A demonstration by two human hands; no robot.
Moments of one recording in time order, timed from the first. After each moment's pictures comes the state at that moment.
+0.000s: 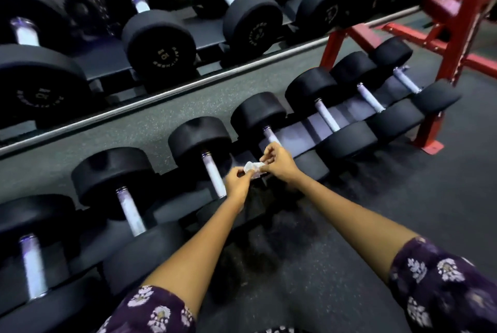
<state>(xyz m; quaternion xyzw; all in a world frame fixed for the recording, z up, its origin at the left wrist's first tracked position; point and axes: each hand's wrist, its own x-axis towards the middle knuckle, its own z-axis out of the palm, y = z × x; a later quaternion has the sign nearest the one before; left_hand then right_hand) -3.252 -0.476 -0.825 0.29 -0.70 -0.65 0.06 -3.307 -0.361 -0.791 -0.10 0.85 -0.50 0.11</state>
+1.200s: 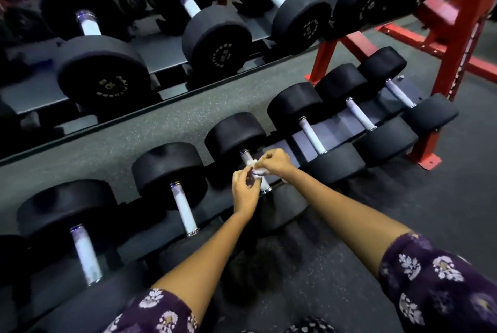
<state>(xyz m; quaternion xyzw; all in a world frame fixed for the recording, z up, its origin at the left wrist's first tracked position) -3.352 -0.396 -0.840 0.19 -0.79 -0.56 0.15 -3.433 -0.311 -0.789 0.02 0.87 -0.46 0.19</state>
